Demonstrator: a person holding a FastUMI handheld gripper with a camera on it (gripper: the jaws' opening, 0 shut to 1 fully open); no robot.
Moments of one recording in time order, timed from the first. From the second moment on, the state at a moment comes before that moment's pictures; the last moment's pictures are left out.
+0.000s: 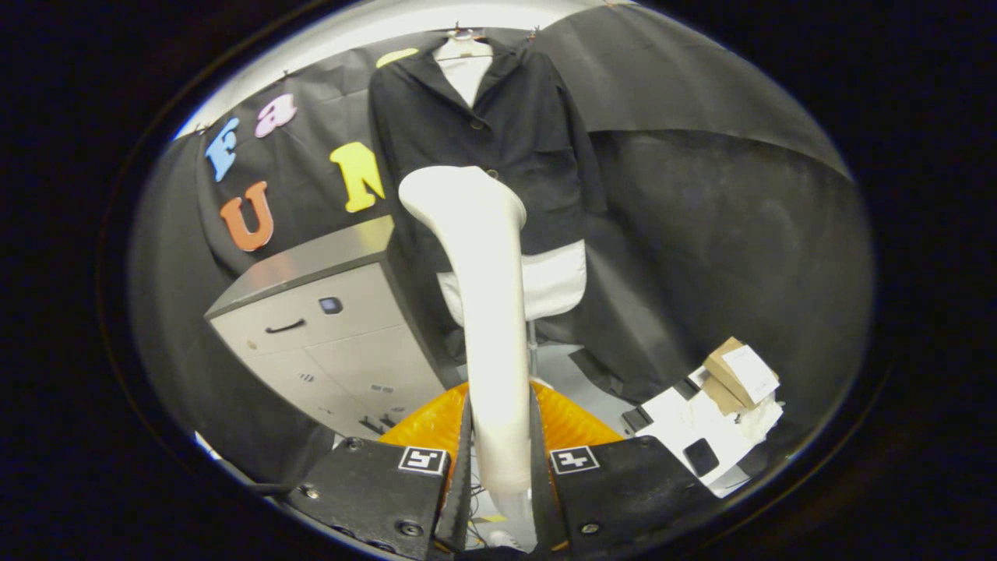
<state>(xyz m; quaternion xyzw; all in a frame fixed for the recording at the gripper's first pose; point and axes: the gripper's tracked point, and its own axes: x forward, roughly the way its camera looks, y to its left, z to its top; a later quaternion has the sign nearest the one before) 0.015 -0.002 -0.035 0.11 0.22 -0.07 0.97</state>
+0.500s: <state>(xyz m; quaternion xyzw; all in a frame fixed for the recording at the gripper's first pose) -0.055 0.061 -0.056 0.05 0.23 0.00 0.97</state>
